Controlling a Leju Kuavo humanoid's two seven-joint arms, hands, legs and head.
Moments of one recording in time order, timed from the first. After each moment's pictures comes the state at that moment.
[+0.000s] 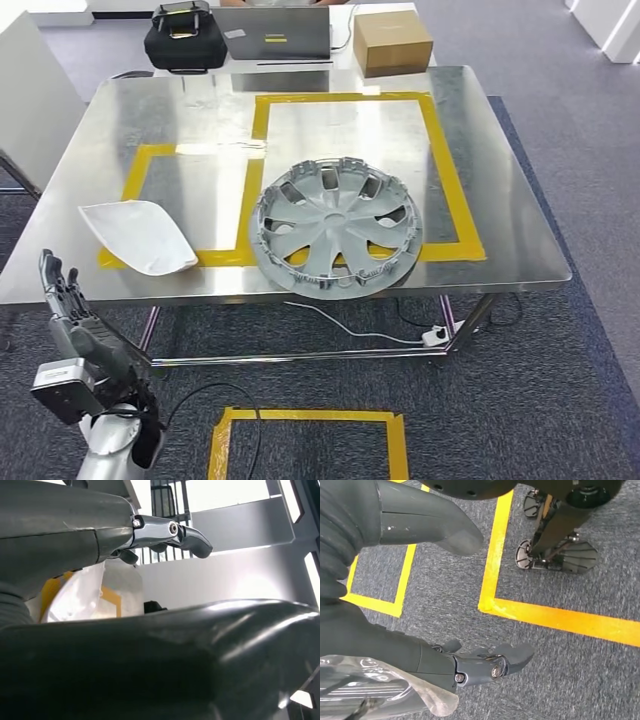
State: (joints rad) left arm 0.06 -0.18 0.00 -1.58 -0.19 0.63 -0.68; right arm -0.07 0.17 -1.13 -0.21 1.21 -0.06 -0.18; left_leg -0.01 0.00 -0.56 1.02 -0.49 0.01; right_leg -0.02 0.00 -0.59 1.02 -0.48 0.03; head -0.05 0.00
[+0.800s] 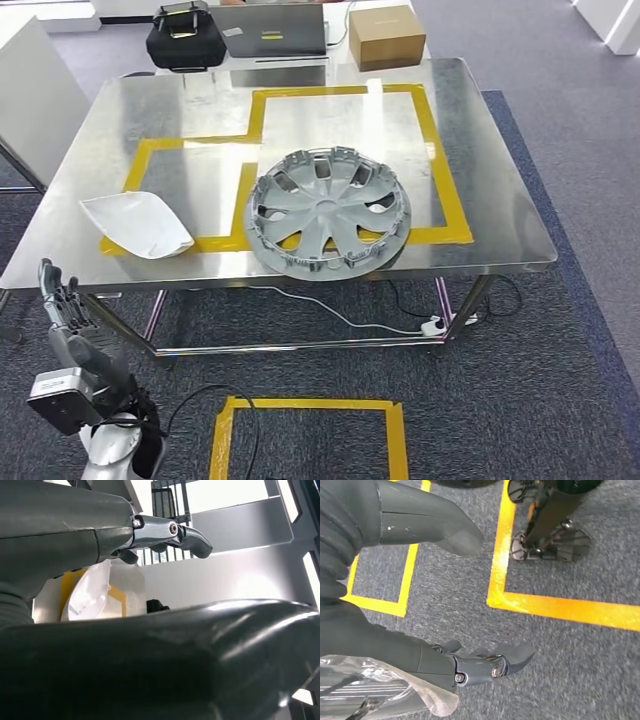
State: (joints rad) left arm 0.09 -0.20 0.00 -1.60 -0.19 0.62 -0.68; right arm -0.07 0.18 -1.15 -0.21 1.21 -0.07 -0.18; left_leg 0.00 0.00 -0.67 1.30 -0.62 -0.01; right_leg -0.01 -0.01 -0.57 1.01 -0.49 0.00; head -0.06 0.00
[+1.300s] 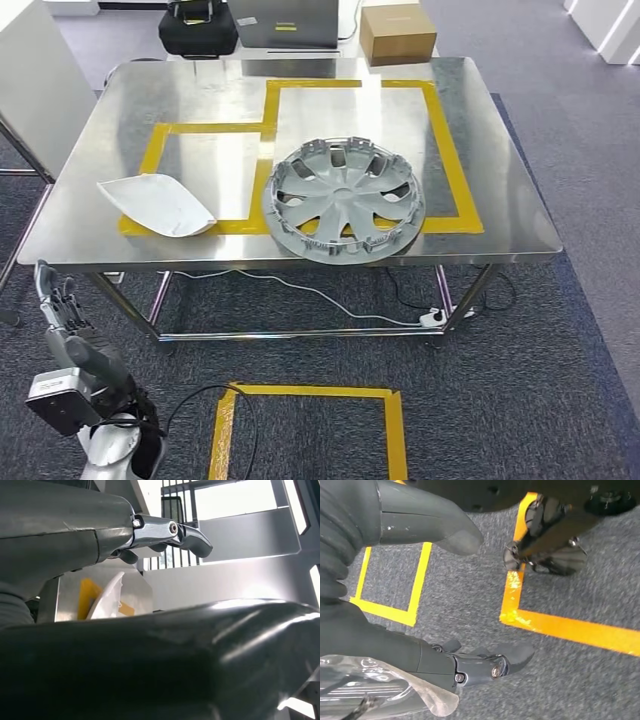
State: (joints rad) left arm 0.10 -0.20 0.00 -1.61 -0.19 0.62 -0.68; right arm -0.07 0.18 -1.15 -0.21 1.22 -0.07 -0.17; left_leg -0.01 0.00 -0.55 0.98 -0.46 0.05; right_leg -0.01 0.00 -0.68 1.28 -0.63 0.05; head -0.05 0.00
